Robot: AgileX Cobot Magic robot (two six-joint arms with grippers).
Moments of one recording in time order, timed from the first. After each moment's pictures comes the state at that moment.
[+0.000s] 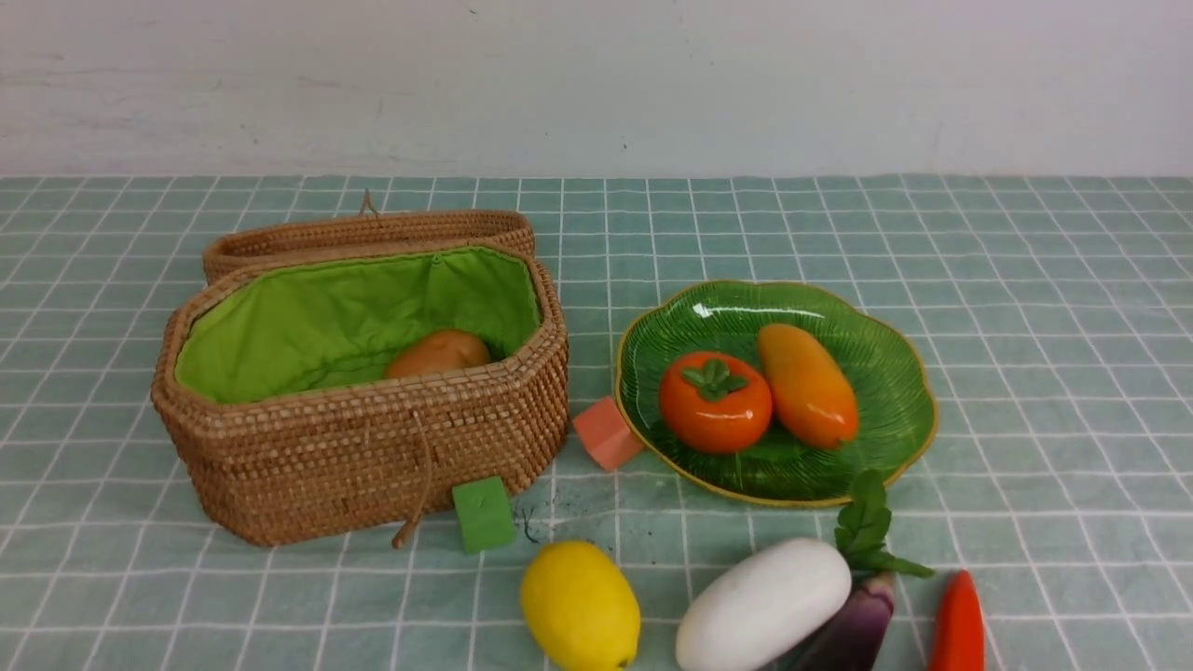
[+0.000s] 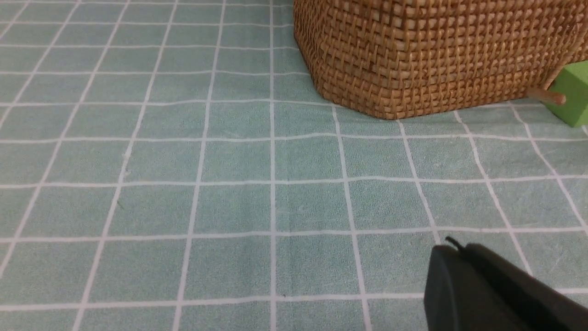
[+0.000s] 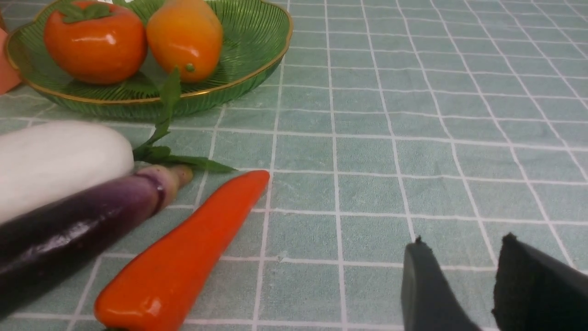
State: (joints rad) right arm -0.05 -0.01 0.02 0.16 0.39 -0.21; left arm -0.01 -0.01 0.02 -0.06 0.44 0.00
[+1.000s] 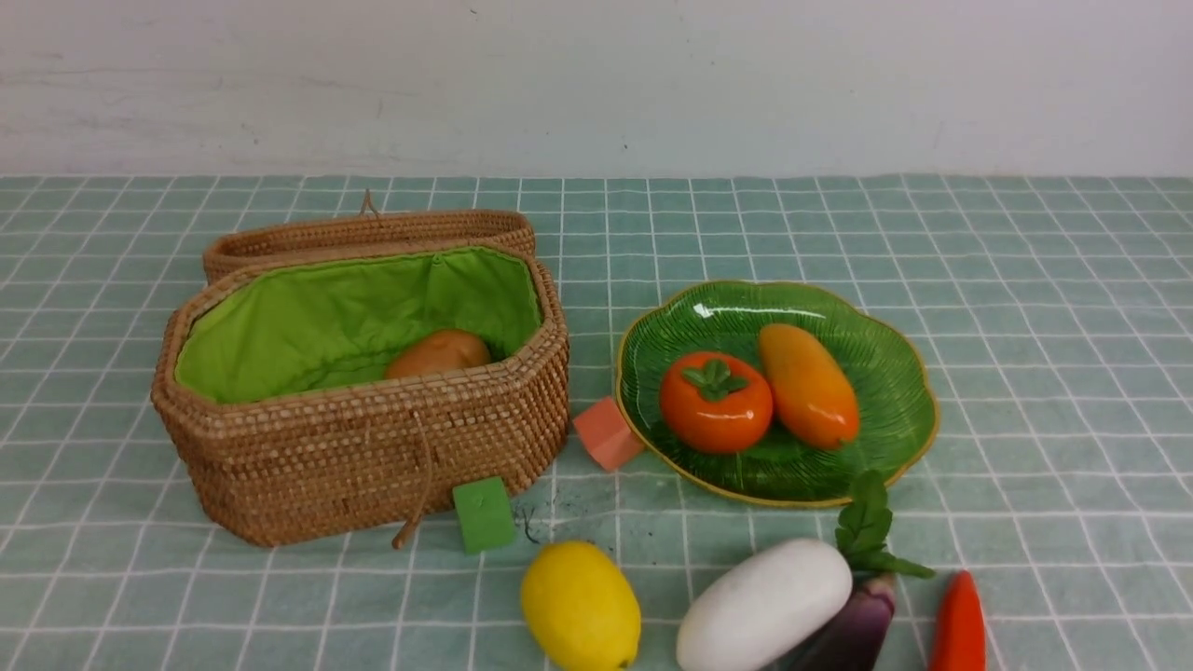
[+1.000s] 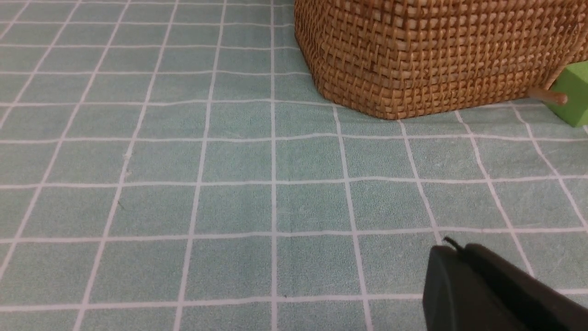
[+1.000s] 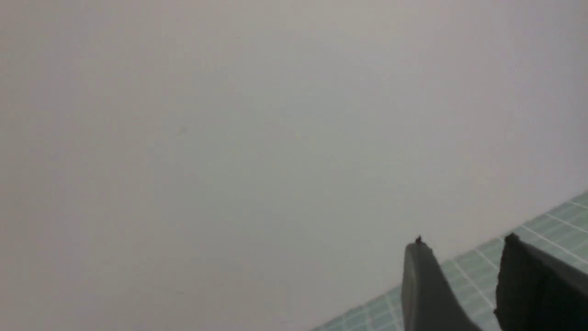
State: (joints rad) right arm -0.05 0.01 -0.26 0.72 0.03 -0.21; left arm -0.01 -0.01 0.02 -0.06 0.44 0.00
